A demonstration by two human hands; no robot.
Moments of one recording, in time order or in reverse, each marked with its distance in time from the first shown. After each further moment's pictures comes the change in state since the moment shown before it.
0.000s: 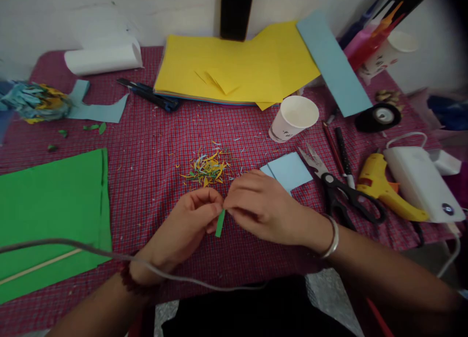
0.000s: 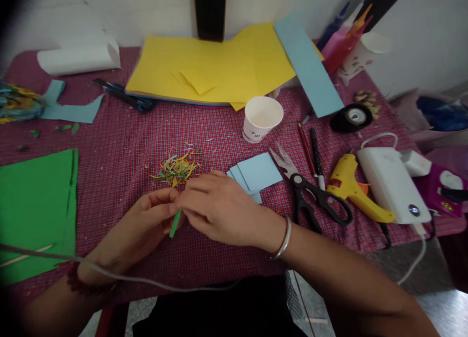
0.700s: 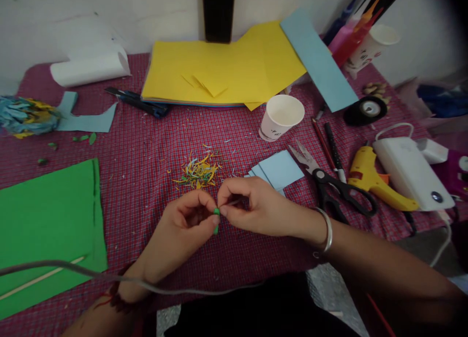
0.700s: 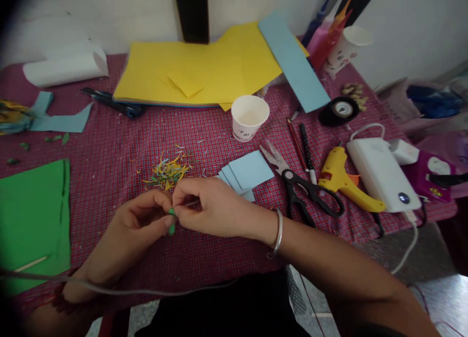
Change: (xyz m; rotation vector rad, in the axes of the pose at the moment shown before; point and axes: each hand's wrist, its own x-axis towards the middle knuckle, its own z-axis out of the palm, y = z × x) left_hand -0.007 0.008 0.002 0.405 0.027 0.229; right_hand 0.004 -0.001 0.003 0.598 0.016 0.363
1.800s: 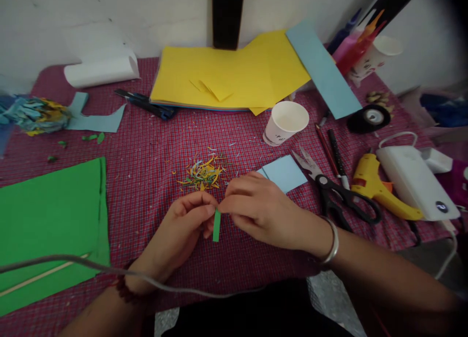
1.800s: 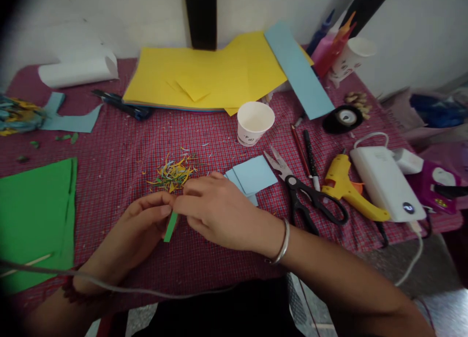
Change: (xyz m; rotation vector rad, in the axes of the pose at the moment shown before) left_hand 0.005 -0.004 0.001 -0.377 0.017 -0.204; right_hand -0.006 -0.007 -0.009 -0.660 -0.039 -0.294
